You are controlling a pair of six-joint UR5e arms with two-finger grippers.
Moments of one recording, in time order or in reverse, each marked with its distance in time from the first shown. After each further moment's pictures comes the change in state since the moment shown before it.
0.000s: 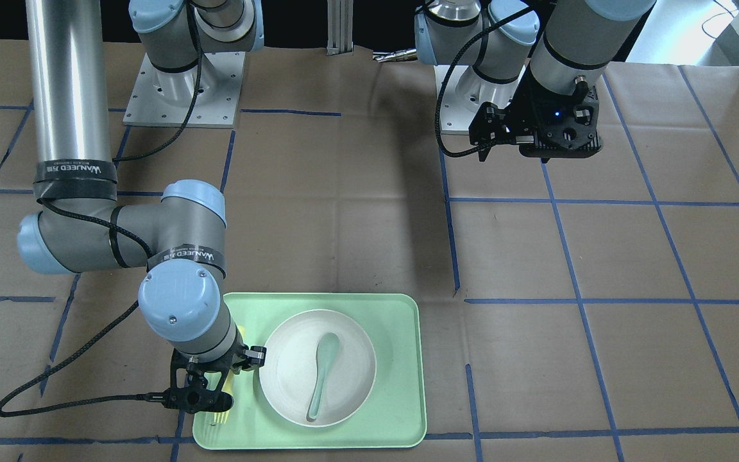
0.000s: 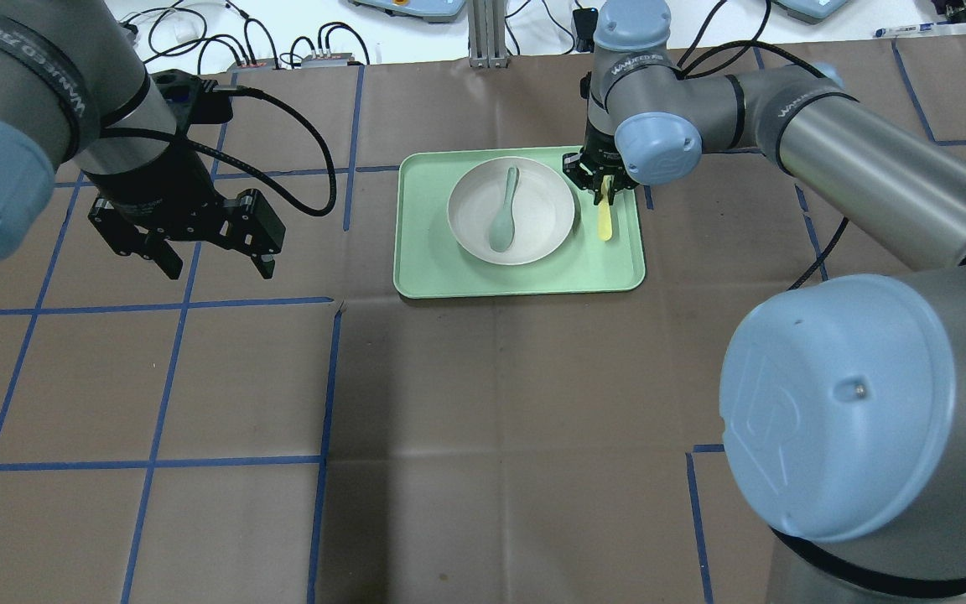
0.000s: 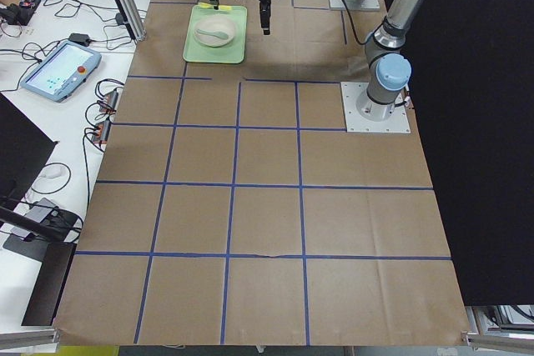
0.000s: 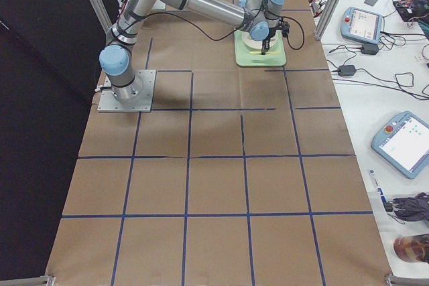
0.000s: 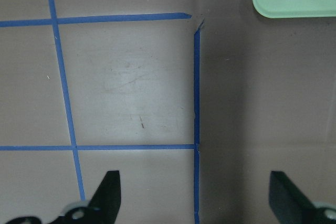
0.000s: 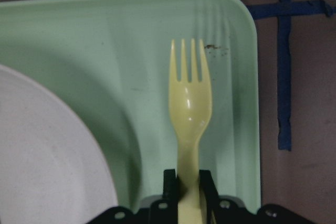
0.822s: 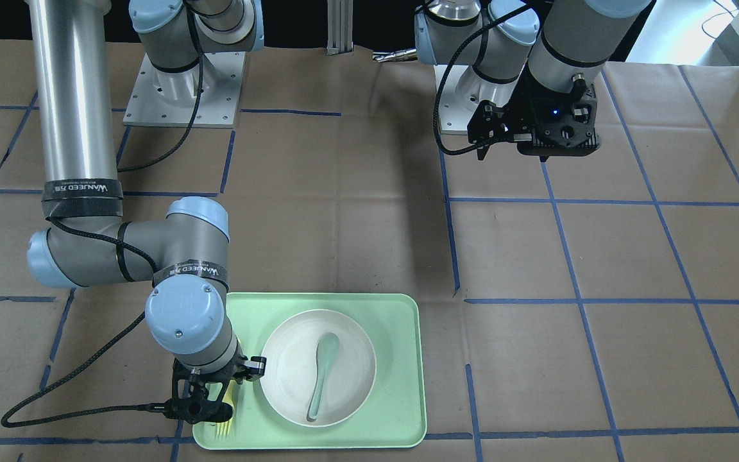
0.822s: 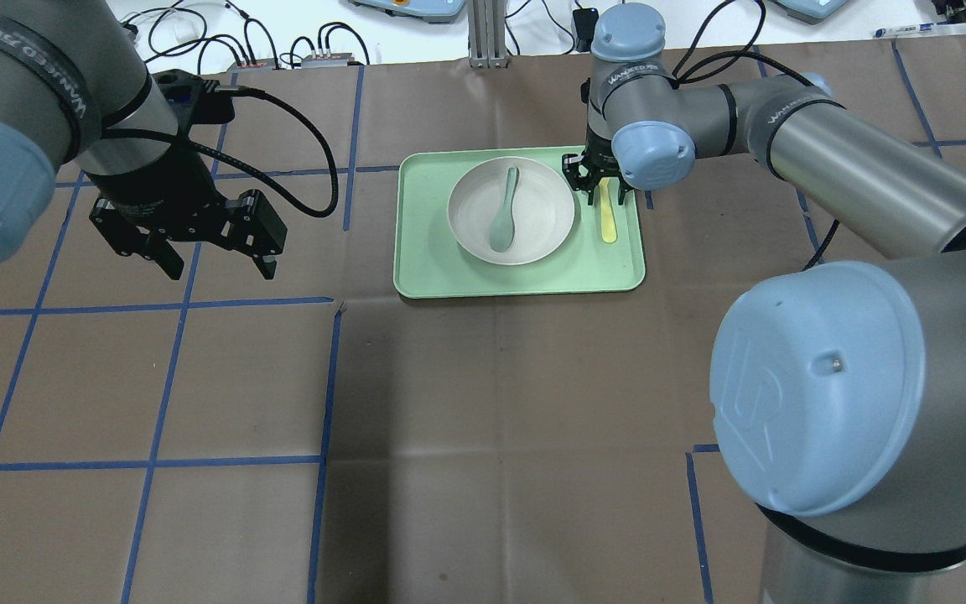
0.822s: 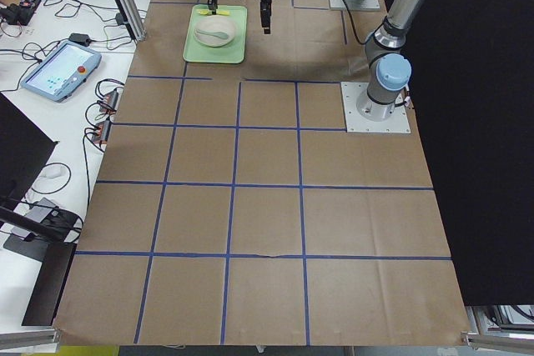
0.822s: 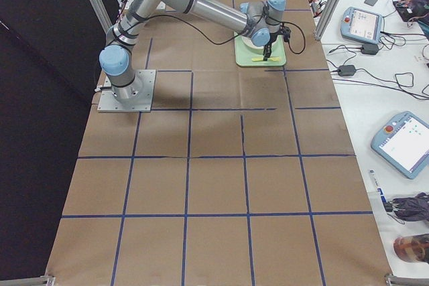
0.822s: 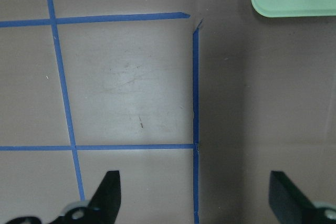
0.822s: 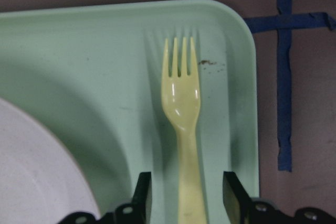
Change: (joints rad) left arm -0.005 0.004 0.000 -0.002 0.000 -0.001; right arm -0.004 0.008 -0.011 0.004 -0.013 -0.001
